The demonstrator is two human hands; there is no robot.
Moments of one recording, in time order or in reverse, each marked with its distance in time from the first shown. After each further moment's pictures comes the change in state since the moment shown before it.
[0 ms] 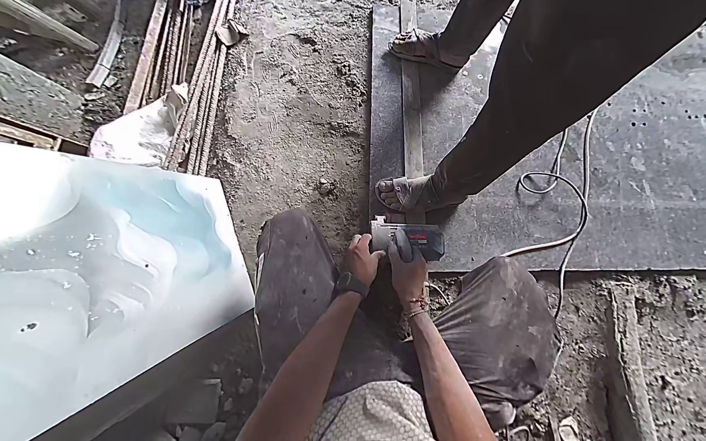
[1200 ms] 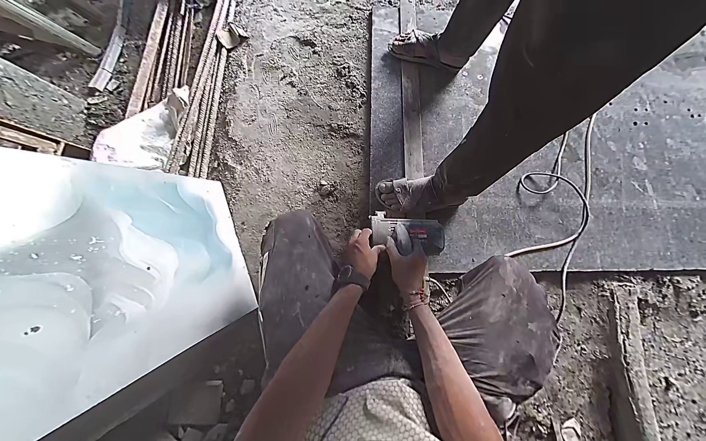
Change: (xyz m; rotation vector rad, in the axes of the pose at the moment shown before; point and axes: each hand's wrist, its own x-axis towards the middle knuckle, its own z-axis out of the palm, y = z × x) left_hand 0.014 0.009 -0.009 0.019 -0.016 -0.012; right_hand 0.017 -0.010 0.004 -0.022 -0.022 0.007
